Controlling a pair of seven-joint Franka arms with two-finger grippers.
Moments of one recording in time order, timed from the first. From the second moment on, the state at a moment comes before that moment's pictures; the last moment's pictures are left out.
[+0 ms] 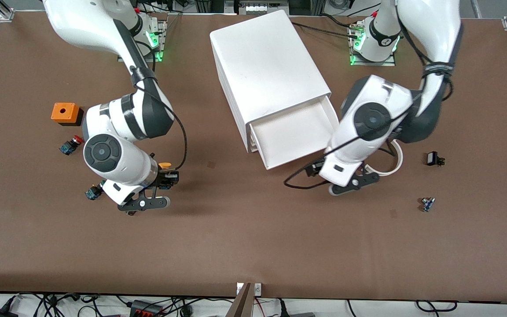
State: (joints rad) left arm -0.34 0.52 -0.15 -1.45 0.05 1.97 -0.85; right arm 0.43 0.66 -0.12 -1.31 0.11 1.91 0.16
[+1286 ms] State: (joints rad) left arm -0.38 0.39 -0.31 -1.73 0.05 2.05 -0.96; right arm 0.37 0.56 -0.11 -1.88 0.12 2.43 -0.16
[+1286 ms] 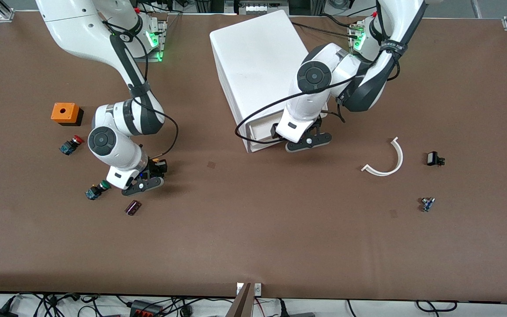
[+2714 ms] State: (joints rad) left arm -0.29 0.36 -0.35 -1.71 0.01 1.99 -0.98; right arm 0.34 0.43 -0.17 -1.35 0.12 1.66 0.00
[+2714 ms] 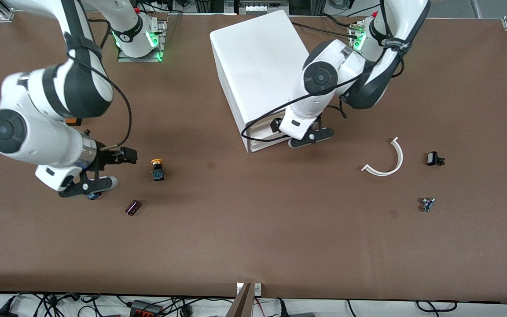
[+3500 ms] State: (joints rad) left arm 0.08 0.27 -0.34 -1.57 0.04 1.71 -0.36; right arm 0.23 0.31 -0.31 -1.28 0.18 1.55 0.04
